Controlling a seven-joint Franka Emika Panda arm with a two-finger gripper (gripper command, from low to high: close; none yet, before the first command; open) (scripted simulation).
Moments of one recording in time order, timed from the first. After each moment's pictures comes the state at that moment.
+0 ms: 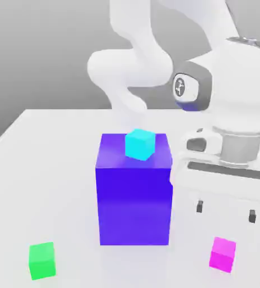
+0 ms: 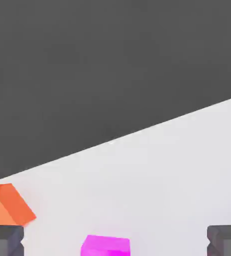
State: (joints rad) arm 0.02 0.17 0.35 -2.46 -0.22 2.68 1.73
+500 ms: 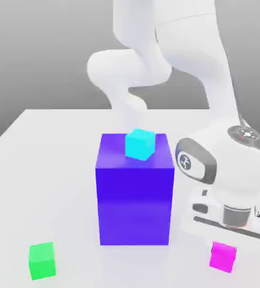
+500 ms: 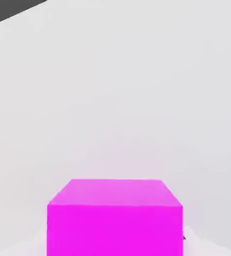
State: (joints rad) arm 0.17 0.44 0.23 -2.44 -0.34 2.86 1.91
